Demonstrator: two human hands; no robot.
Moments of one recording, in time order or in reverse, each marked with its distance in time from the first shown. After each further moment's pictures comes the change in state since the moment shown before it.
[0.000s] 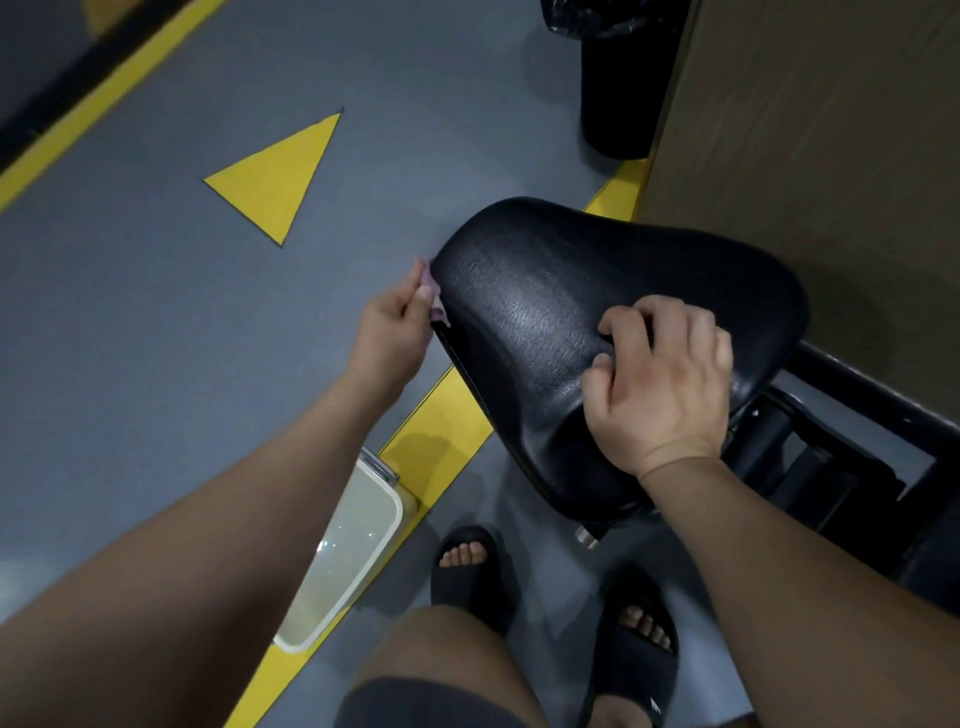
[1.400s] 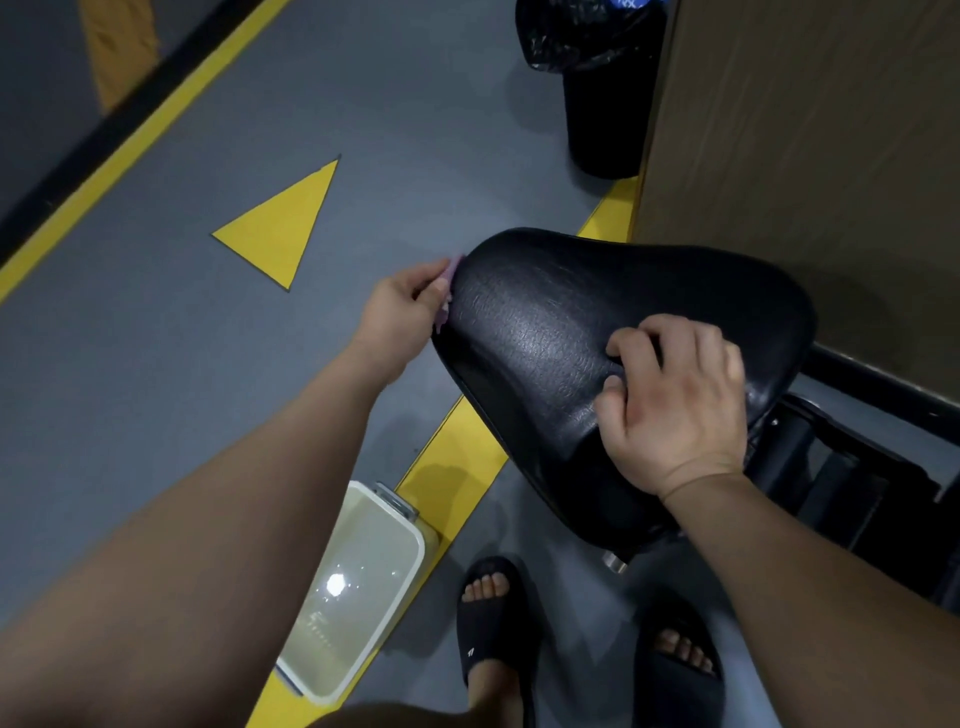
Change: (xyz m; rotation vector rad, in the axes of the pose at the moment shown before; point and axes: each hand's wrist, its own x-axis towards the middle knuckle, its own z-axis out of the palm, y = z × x) left_hand 0.052 0.027 -0.007 0.105 -0.146 0.151; right_hand 0.000 0.001 -0.001 0.013 0.007 0.005
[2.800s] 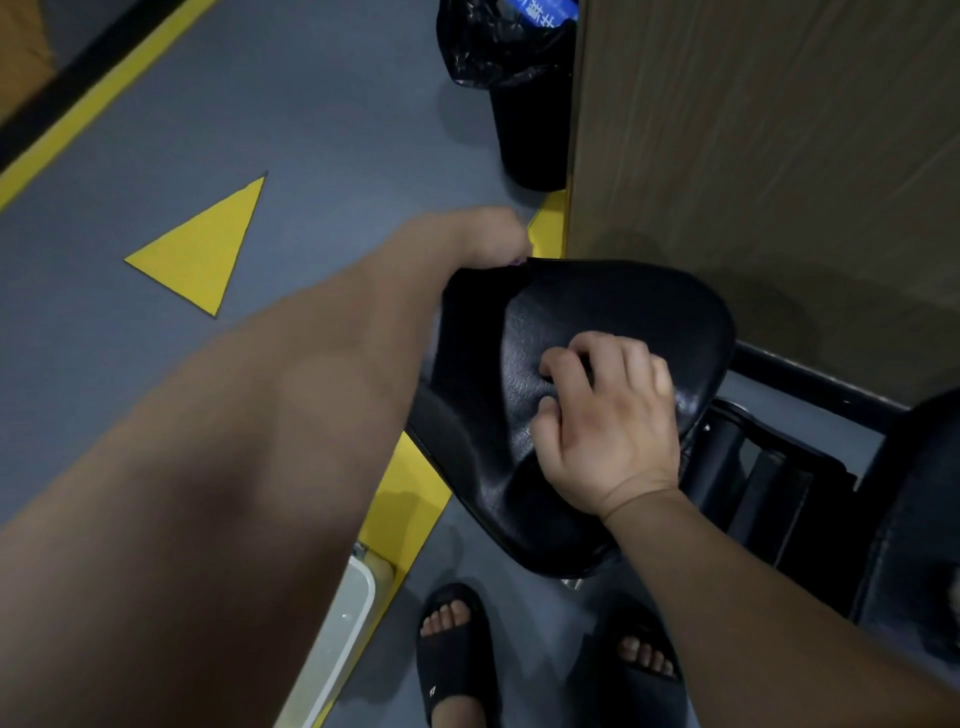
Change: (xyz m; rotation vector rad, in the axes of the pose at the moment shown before) left_hand 0.107 0.112 0.105 1.017 -0.717 0.174; right_hand 0.001 0.002 -0.002 0.025 -0.055 0.035
